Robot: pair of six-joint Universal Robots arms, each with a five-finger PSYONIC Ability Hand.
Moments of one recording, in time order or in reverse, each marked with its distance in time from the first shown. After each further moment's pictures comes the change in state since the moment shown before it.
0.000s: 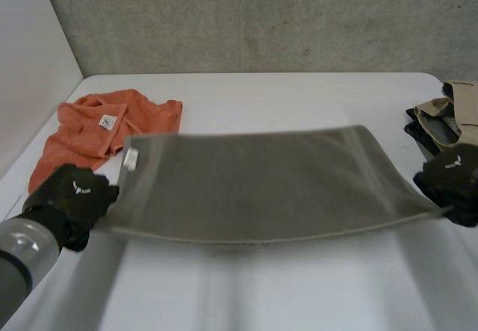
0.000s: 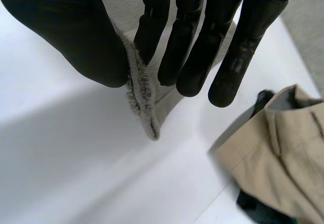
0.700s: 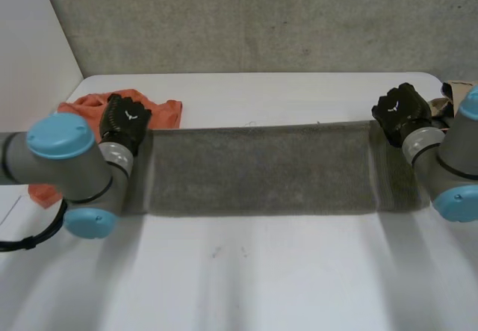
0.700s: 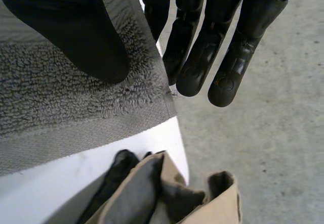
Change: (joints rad) left arm -0.034 -0.807 0.553 0.686 -0.058 0.086; right arm 0.184 0.558 -0.283 -0.883 0.115 -0.013; left_hand 0.000 0.000 0.000 0.000 0.000; right_hand 0.000 0.000 0.000 0.000 0.000
